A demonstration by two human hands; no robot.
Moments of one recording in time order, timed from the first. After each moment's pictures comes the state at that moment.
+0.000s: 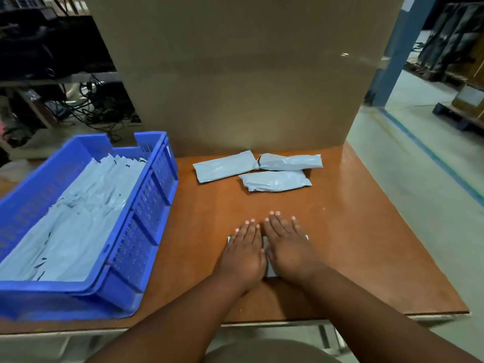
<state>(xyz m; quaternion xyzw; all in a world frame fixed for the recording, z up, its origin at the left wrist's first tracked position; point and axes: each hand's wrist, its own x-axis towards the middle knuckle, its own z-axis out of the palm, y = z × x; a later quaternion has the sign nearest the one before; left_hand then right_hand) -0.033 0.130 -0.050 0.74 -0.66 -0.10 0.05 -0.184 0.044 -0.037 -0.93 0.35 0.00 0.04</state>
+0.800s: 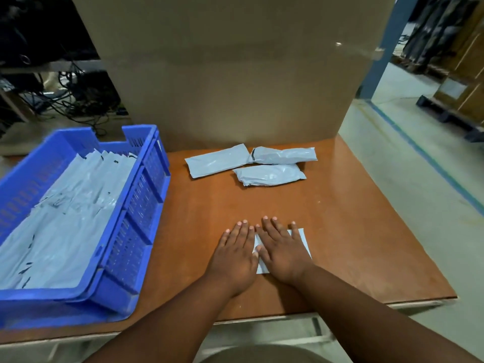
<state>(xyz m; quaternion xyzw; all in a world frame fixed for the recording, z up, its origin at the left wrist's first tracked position) -0.019 0.148 -0.063 0.73 -0.68 -0.08 0.00 -0.184 0.056 -0.063 -0.92 0.39 0.04 0.08</state>
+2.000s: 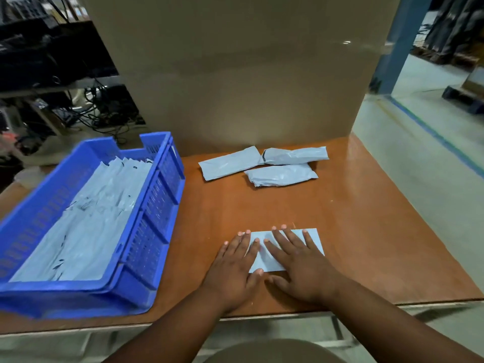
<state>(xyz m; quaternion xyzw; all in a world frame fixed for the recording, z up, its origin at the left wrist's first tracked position) 0.001 0.196 -0.055 0.71 -0.70 -0.08 0.00 -0.216 0.088 -0.033 -0.95 0.30 0.04 0.08</state>
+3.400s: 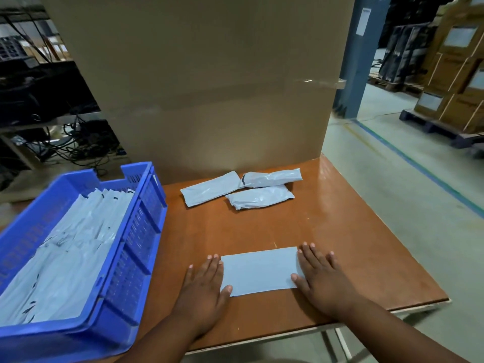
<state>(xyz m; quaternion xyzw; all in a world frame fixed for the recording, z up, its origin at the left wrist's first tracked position) 0.035 0.201 -0.057 0.74 -0.66 -0.07 -0.02 -0.291 0.063 -0.050 -0.88 0.47 0.05 0.09</state>
